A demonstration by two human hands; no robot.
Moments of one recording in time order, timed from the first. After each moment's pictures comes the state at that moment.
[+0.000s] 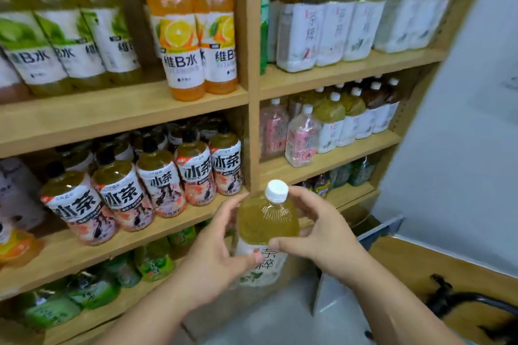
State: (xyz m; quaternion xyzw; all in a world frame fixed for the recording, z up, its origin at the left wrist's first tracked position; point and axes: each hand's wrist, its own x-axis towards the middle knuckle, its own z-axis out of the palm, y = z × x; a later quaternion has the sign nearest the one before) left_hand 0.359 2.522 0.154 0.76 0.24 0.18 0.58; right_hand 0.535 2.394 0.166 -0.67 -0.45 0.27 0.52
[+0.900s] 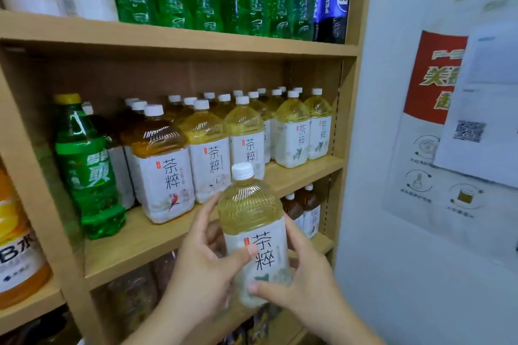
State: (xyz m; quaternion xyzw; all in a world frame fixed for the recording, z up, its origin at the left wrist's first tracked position) left_hand 0.693 2.536 0.286 0.69 0.13 0.34 0.63; right_hand 0.805 2.397 0.253 -0.70 -0.43 0.07 0.56
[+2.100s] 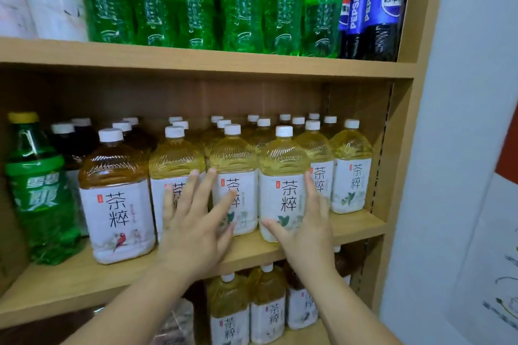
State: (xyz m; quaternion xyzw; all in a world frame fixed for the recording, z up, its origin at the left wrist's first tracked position) left_hand 0.857 2.614 0.297 0.84 0.32 0.38 -0.24; right_hand 1.033 2.496 0.293 -0.70 -0.46 -0.10 0.54
